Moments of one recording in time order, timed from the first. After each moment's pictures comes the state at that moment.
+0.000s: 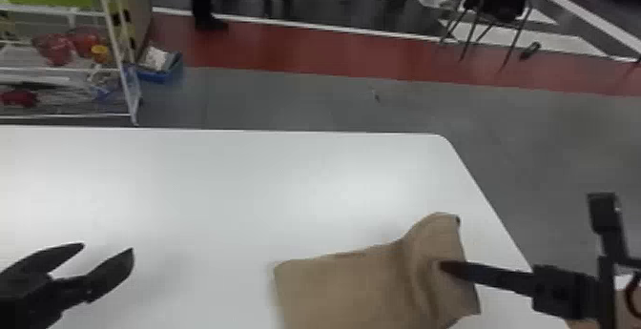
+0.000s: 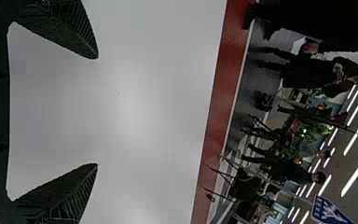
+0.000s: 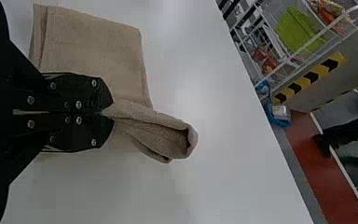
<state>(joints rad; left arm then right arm) 0.34 0.00 0.25 -2.11 0.09 0.79 -0.66 0.32 -0.32 -0.66 -2.34 -0.32 1.57 0.94</state>
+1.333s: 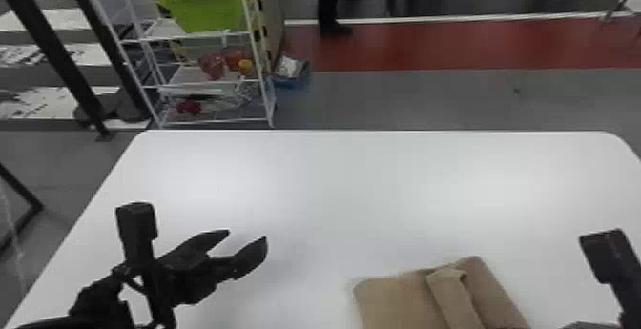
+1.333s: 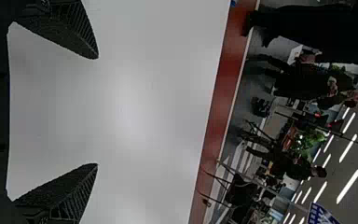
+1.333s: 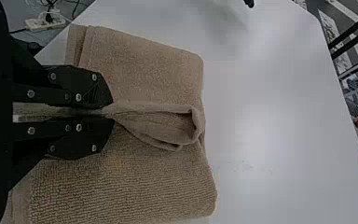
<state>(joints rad) 0.34 0.00 0.29 -2.08 0.10 0.77 -0.68 0.32 -0.28 -0.06 -2.42 0.01 1.57 0.92</state>
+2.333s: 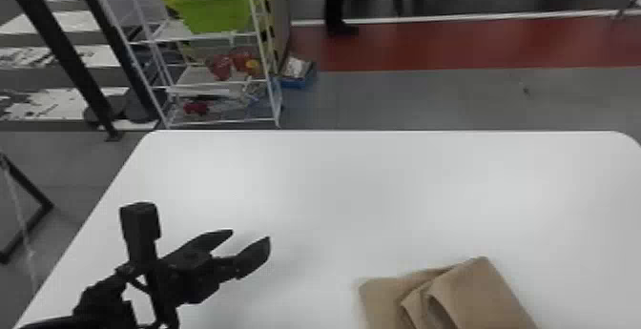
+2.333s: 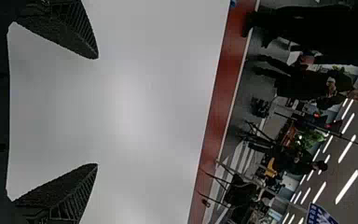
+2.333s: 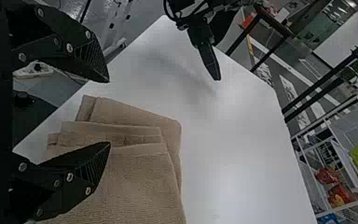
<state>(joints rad) 0.34 0.00 0.30 -2.09 0.10 0.78 -0.68 0.42 -0.33 -0.31 -2.57 -0.10 1.57 1.27</state>
